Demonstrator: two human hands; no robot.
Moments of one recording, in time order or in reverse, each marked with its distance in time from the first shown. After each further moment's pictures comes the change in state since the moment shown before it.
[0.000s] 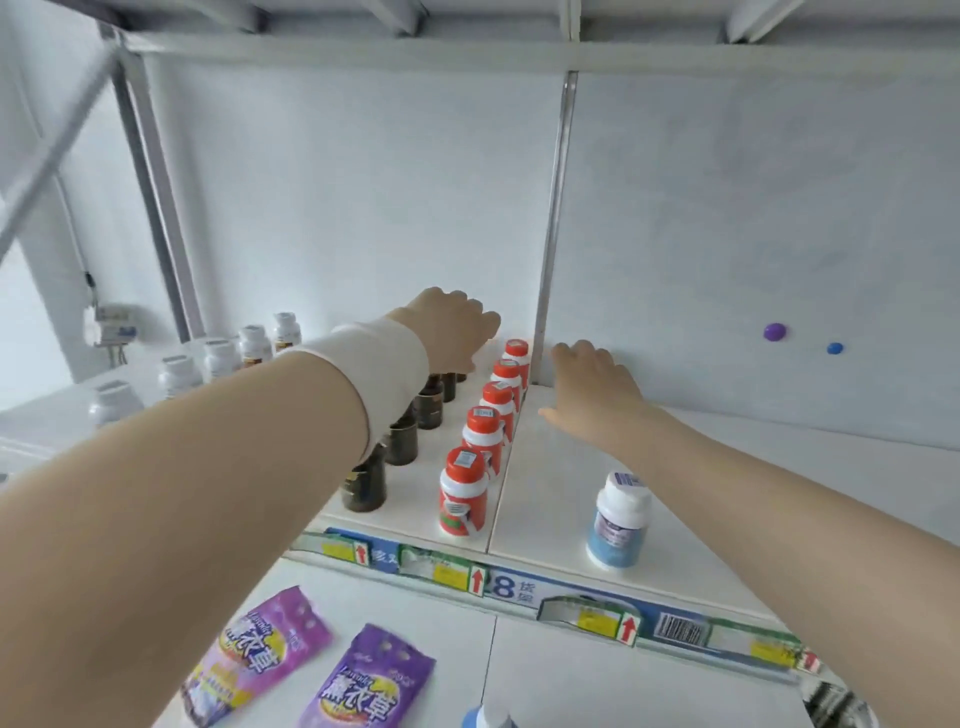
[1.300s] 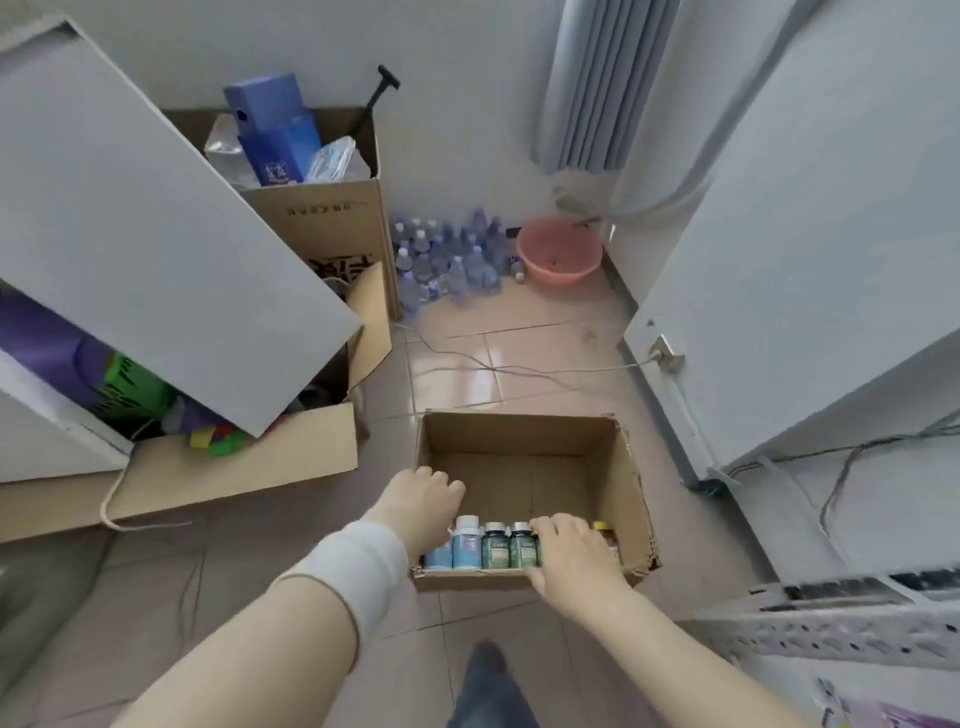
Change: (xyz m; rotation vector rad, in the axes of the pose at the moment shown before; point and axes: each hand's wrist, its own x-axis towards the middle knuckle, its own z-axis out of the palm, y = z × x) left_hand -0.806 -0.390 0.572 -0.616 -1.056 -0.967; right_hand -0.109 -0.980 0.377 0.022 -0.830 -1.190
